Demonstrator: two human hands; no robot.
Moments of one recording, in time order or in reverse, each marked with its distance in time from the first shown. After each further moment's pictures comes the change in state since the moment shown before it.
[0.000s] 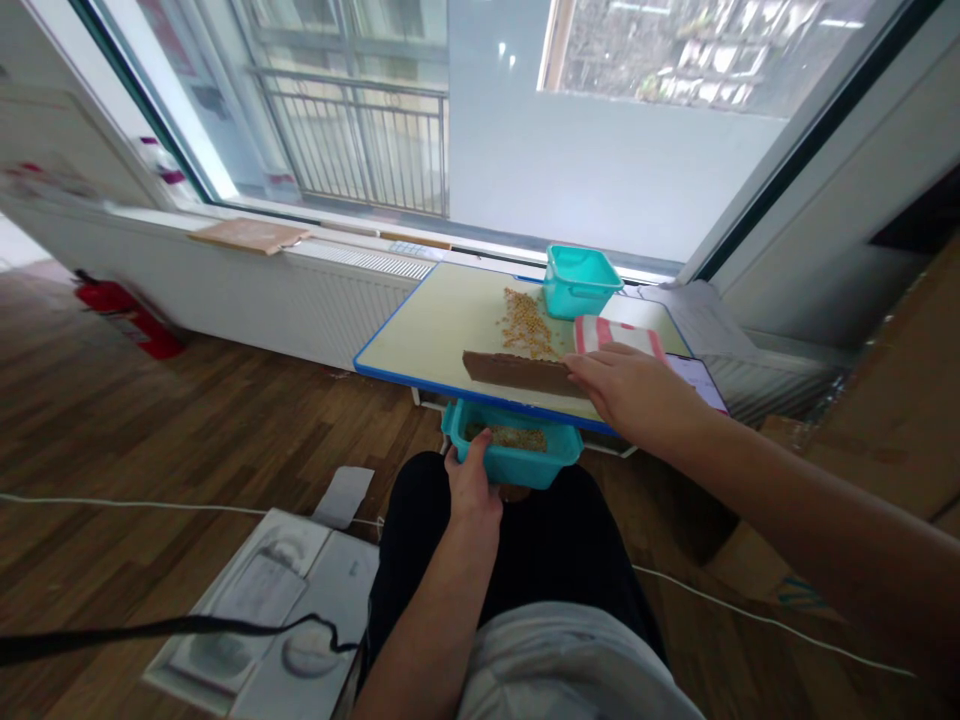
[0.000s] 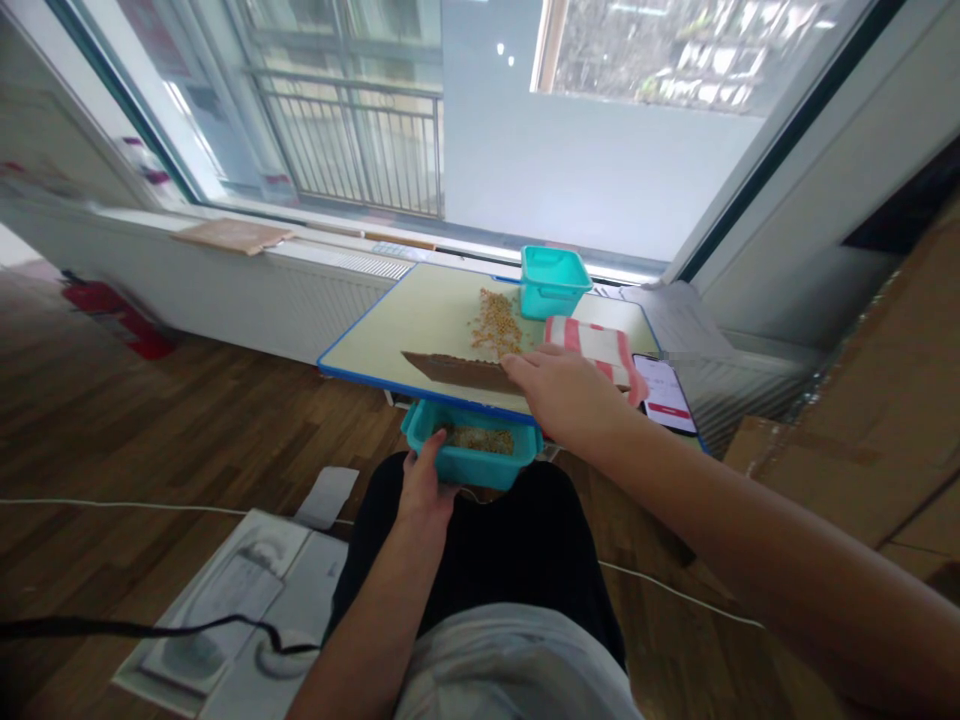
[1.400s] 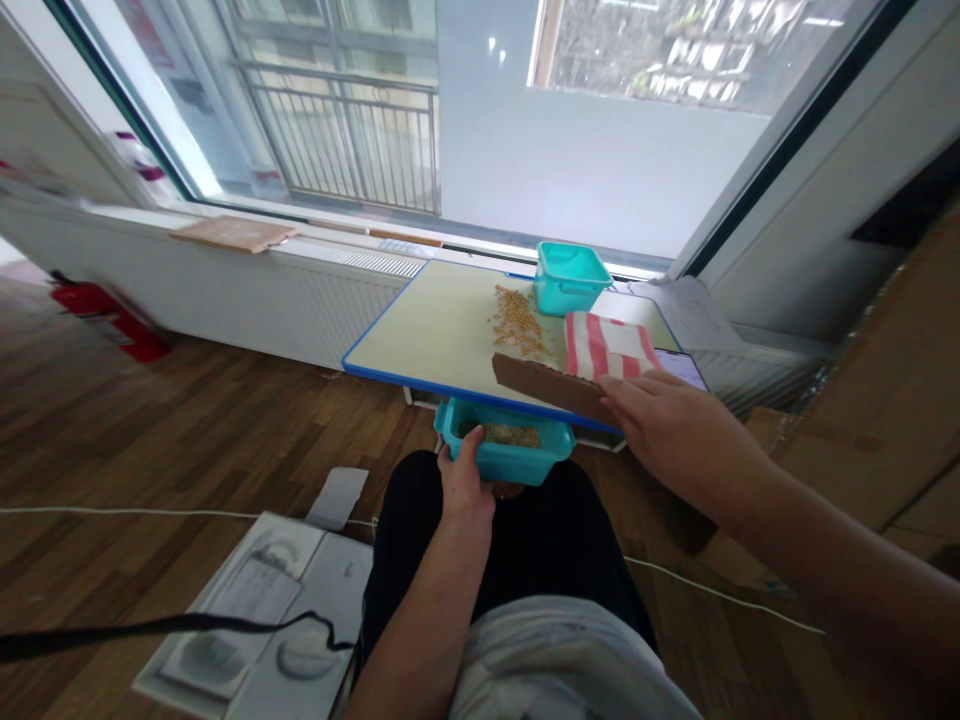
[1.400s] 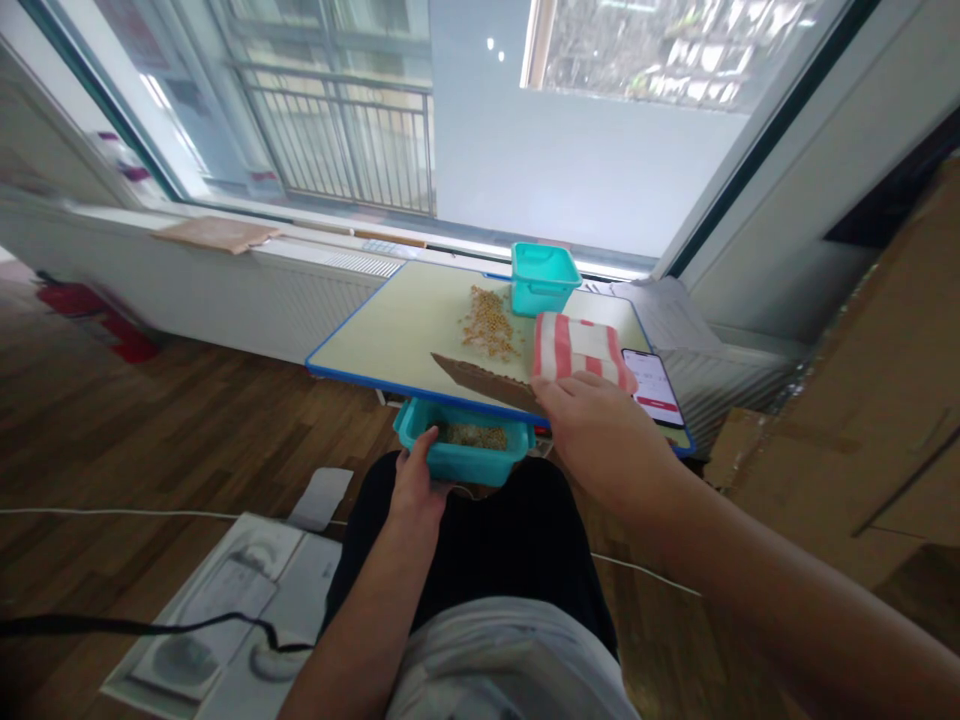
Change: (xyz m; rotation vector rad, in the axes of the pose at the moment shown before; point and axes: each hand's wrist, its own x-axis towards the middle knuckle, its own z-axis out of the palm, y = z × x) left_hand 0.000 -0.002 -0.001 0.045 -0.018 0.006; right_hand -0.052 -0.010 -0.014 -0.064 0.026 0.137
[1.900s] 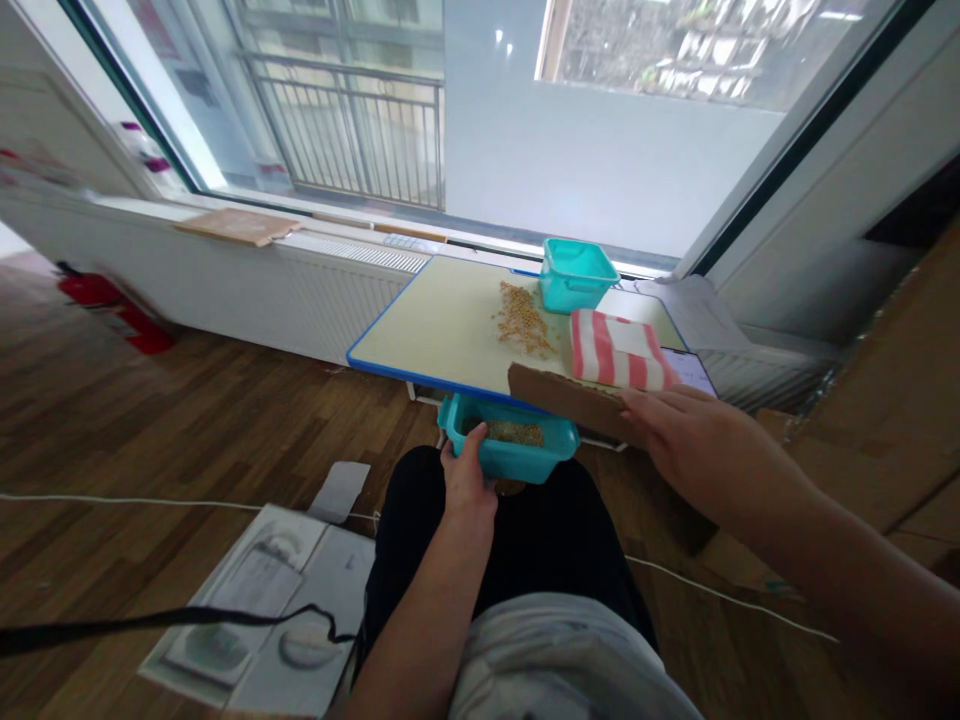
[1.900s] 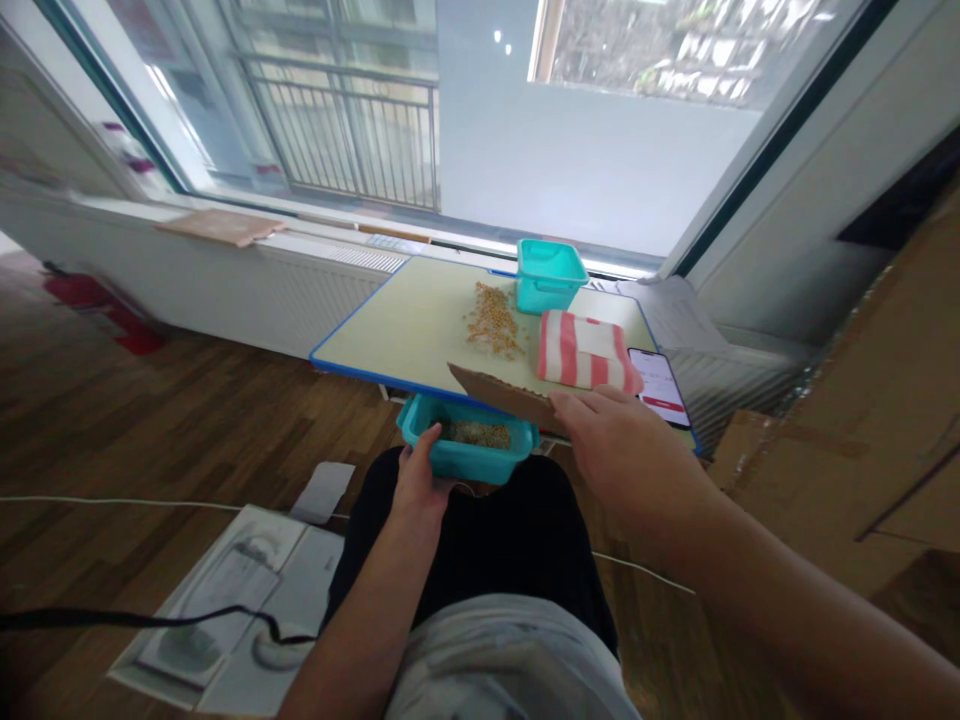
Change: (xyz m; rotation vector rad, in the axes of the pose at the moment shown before) left_hand -0.003 0.002 0.001 -0.013 0.017 -0.011; right_hand -0.021 0.003 0.004 0.016 -0.004 0.004
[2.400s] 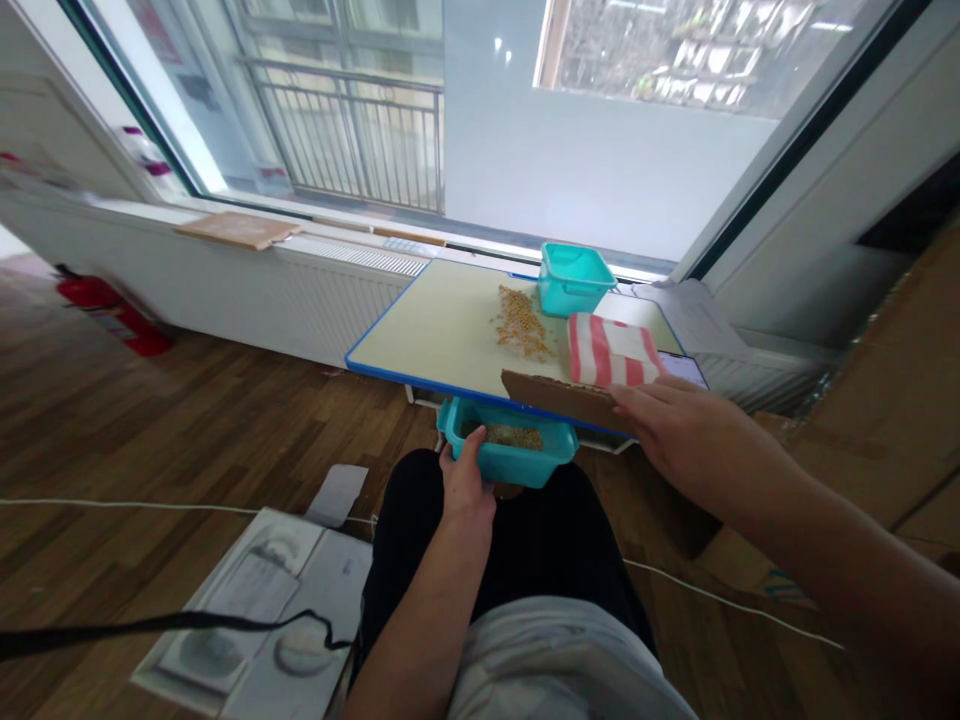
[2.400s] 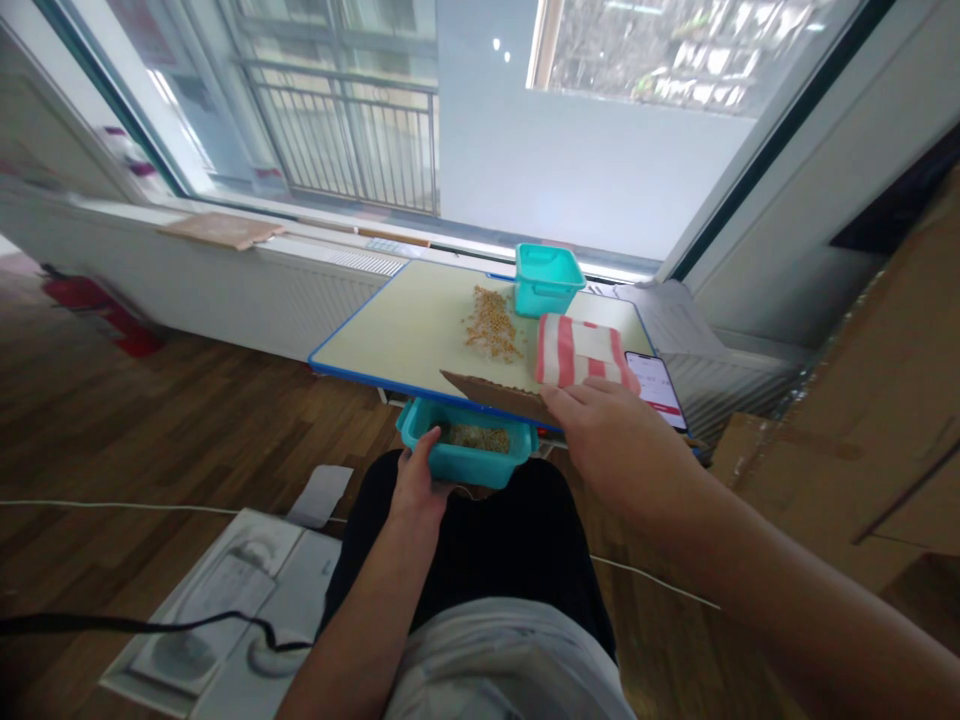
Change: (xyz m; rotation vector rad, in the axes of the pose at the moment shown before) left_hand -0.001 0.000 0.000 0.011 -0.022 -0.005; right_hand 0.011 0.006 -0.005 0.002 -0.024 -0.059
